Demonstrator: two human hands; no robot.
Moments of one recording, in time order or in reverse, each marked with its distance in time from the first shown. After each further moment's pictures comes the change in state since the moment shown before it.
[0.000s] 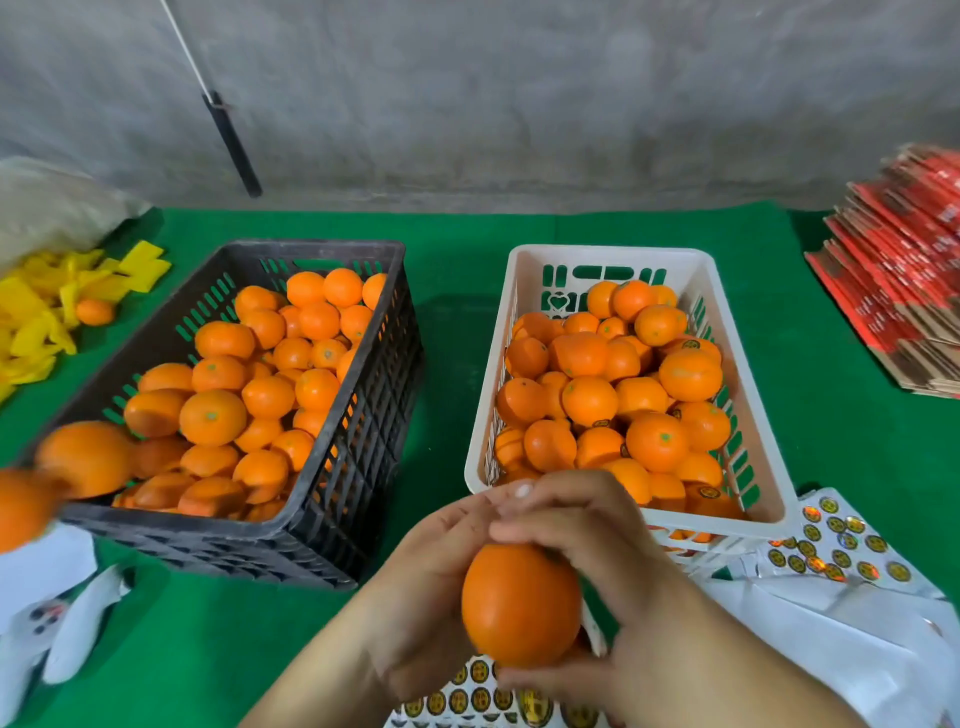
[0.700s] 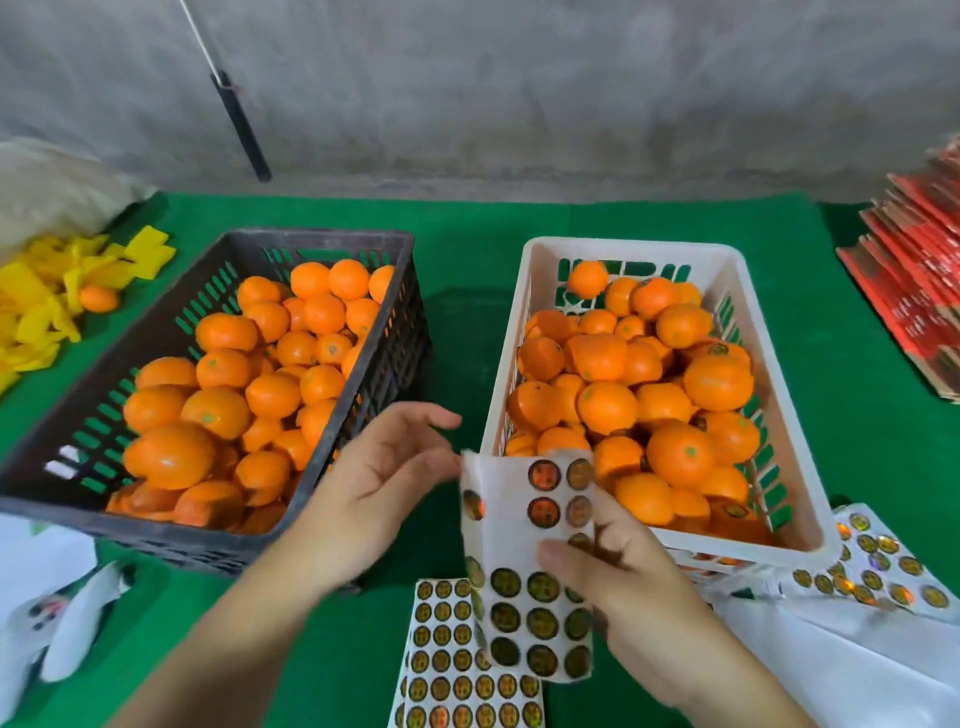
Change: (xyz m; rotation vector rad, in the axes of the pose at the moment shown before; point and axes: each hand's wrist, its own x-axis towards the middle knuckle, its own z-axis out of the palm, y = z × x) left_hand 0.039 0.056 -0.083 0.890 0.174 0.564; right_hand 0.006 0.060 0.043 1.095 0.117 0.682
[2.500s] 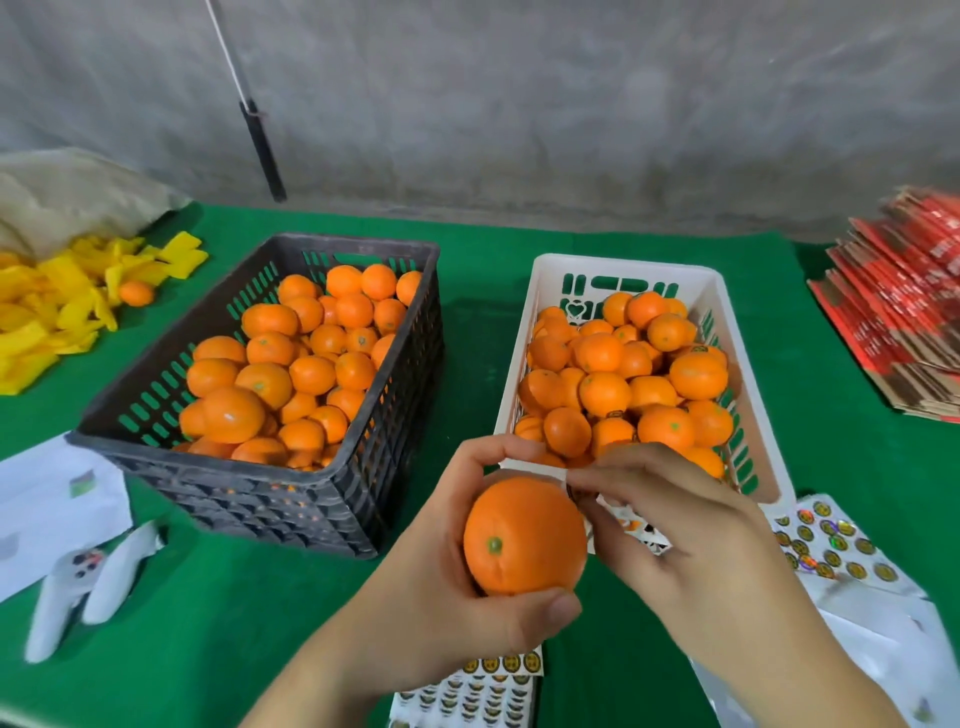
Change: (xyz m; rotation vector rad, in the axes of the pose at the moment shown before) left_hand -0.114 0.082 0.047 -0.231 -0.224 0.000; right_hand -0.089 -0.057 0.042 -1.204 0.336 -0.846
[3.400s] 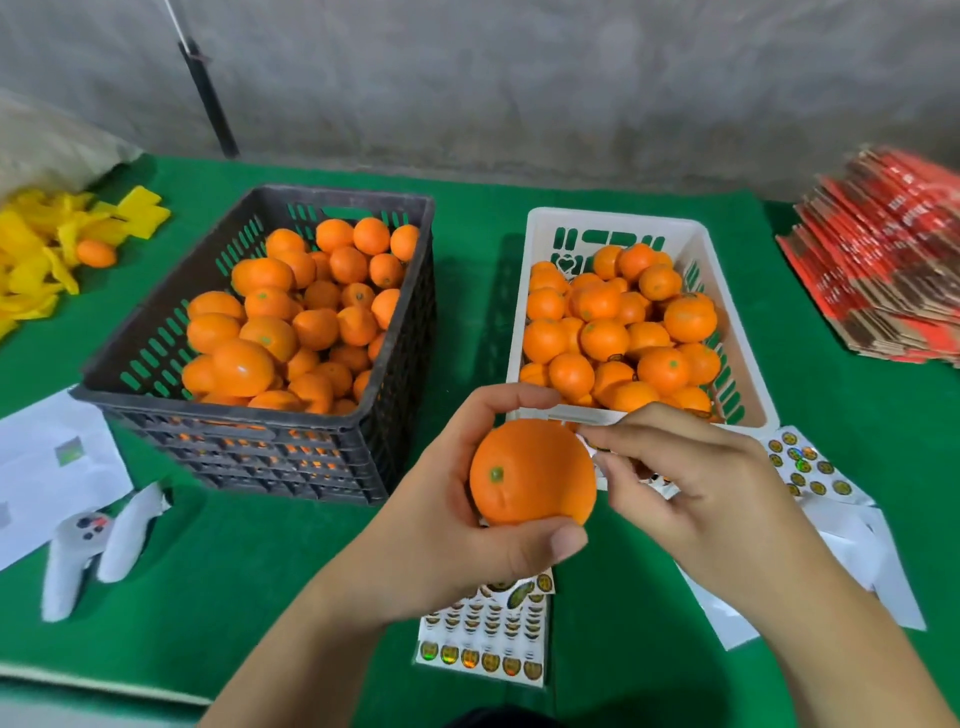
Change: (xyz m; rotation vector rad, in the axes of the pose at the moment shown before) left_hand -0.034 0.006 -0.027 -0.085 -0.052 0.029; right_hand -0.018 -0.037 0.011 -0.030 -0.047 -0.027
